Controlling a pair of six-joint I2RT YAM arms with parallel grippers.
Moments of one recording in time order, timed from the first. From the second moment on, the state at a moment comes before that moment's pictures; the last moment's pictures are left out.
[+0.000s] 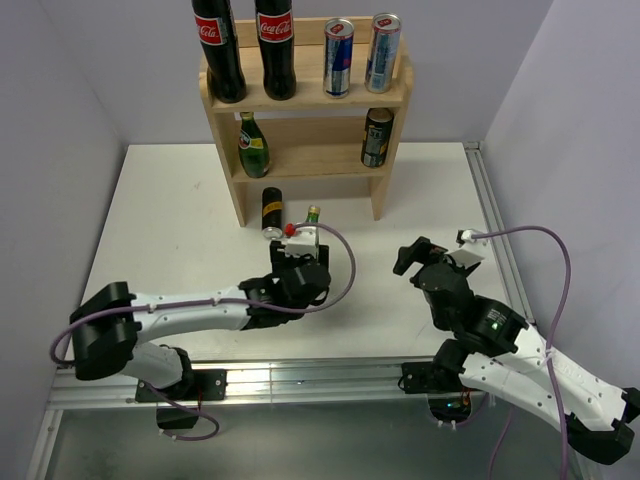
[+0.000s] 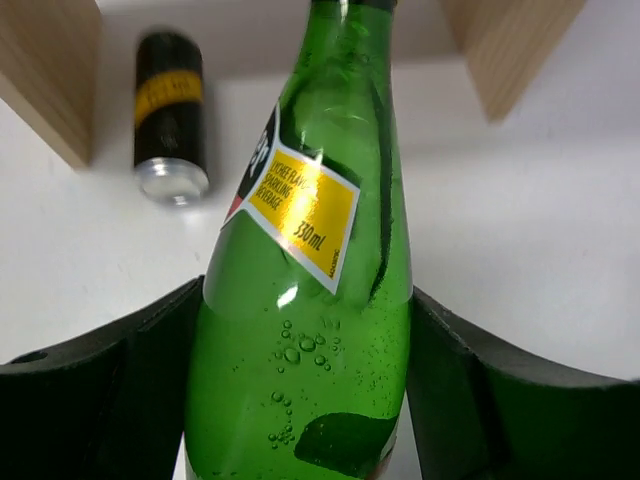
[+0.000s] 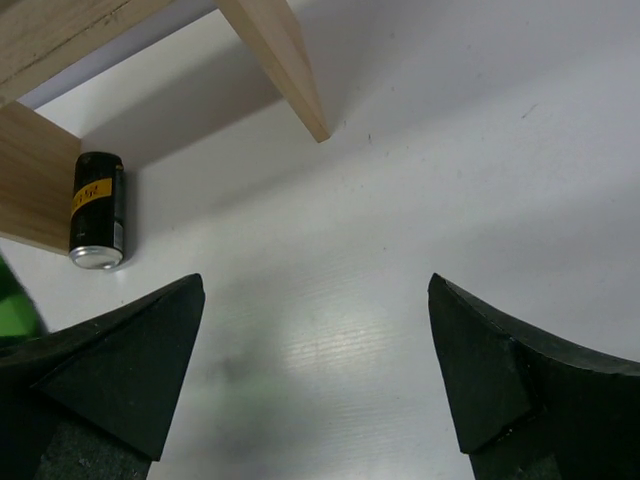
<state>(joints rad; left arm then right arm) -1.20 1.45 0.91 -0.13 -0.94 -0.63 0.88 0.53 0.66 -0.66 0.89 0.82</state>
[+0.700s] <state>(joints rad) -1.03 1.62 0.77 1.15 -0.88 0.45 0.88 0.61 0.63 -0.55 0.88 0.76</state>
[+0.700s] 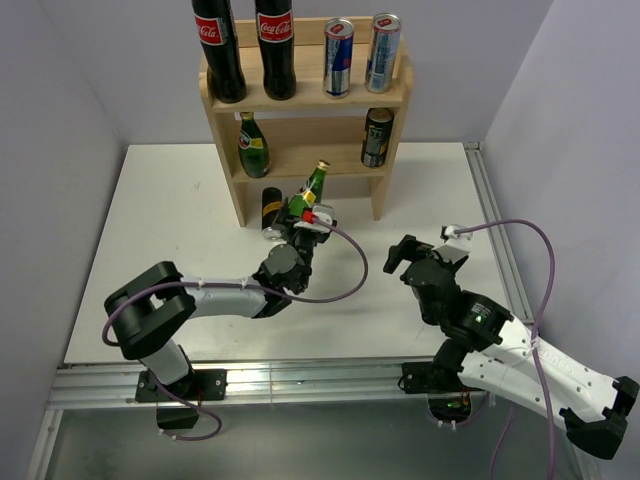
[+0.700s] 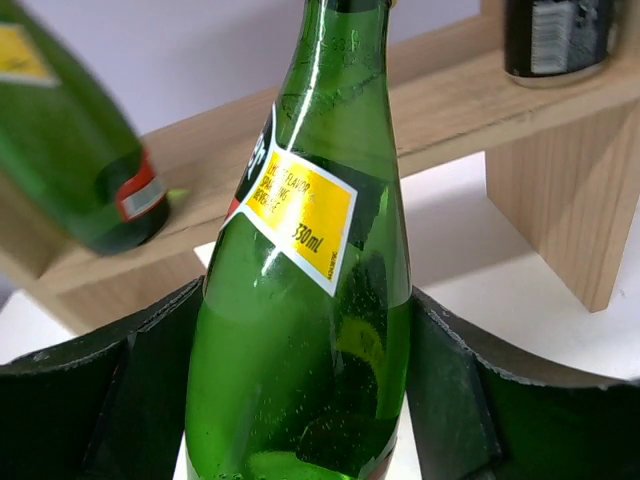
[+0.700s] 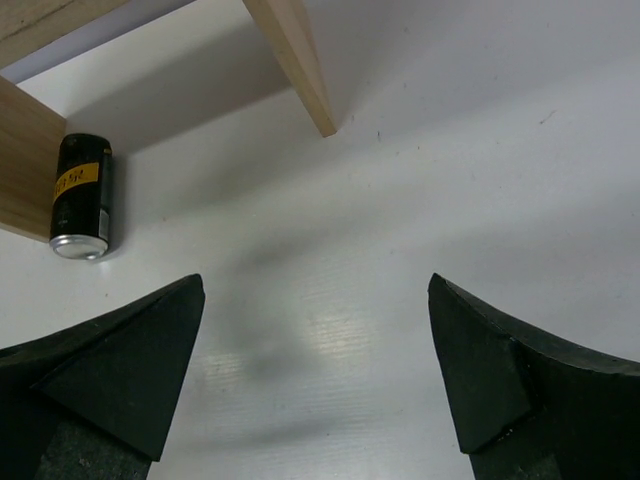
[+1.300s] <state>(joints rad) -0.92 1.69 0.90 1.16 -0.64 0.42 0.83 0.69 0.61 -0.48 0.85 0.70</state>
